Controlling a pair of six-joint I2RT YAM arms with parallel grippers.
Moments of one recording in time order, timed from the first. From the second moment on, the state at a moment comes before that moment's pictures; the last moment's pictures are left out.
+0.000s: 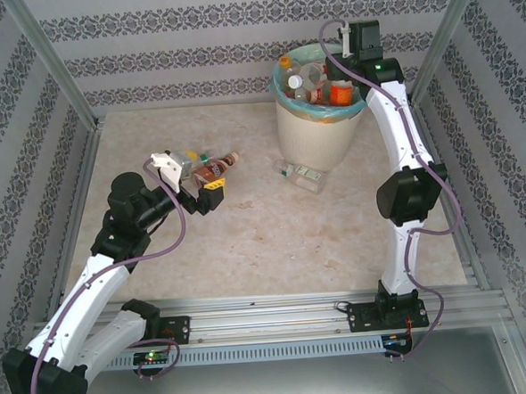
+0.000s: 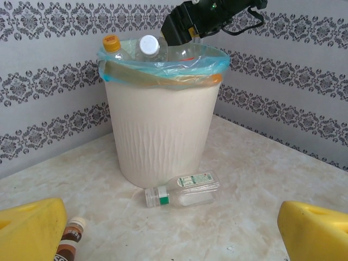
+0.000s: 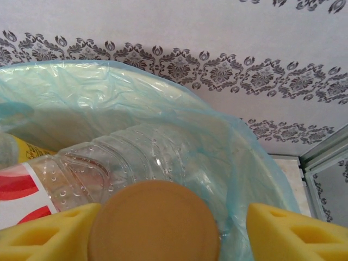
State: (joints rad) left arm -0.33 0.88 0.78 0.00 0.45 0.00; right arm 0.11 2.11 2.38 -0.83 0.14 -0.02
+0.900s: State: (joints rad) left arm -0.33 0.89 0.76 0.00 0.43 0.00; right arm 0.08 2.13 2.44 -0.77 0.06 -0.01
